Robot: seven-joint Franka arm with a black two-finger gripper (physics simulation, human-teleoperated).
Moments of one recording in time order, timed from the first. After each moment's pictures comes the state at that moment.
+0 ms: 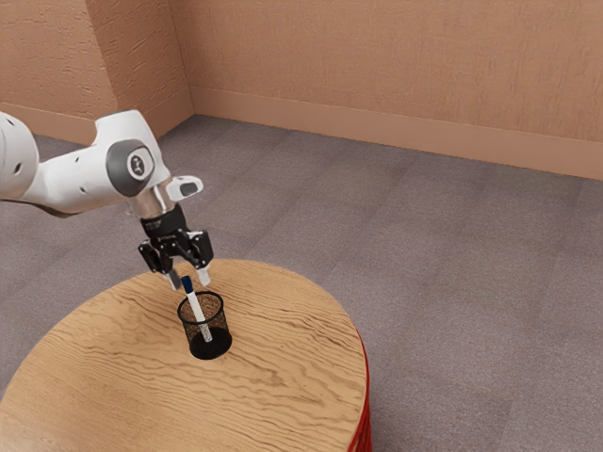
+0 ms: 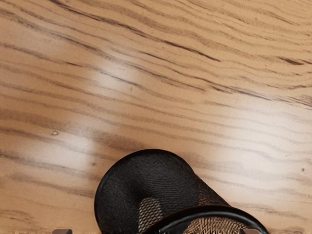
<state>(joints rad) 0.02 0.21 0.16 -2.00 -0.35 2.02 0.11</state>
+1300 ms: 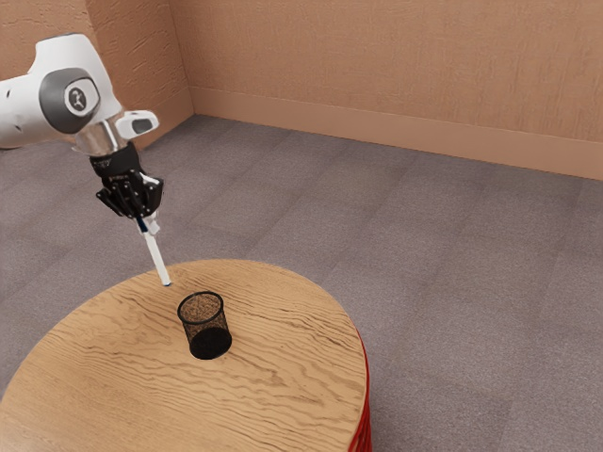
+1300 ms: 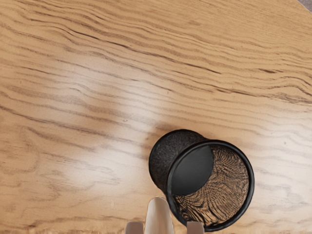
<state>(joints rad) -0.02 -0.01 0.26 -1.94 -0.20 1.85 0.09</state>
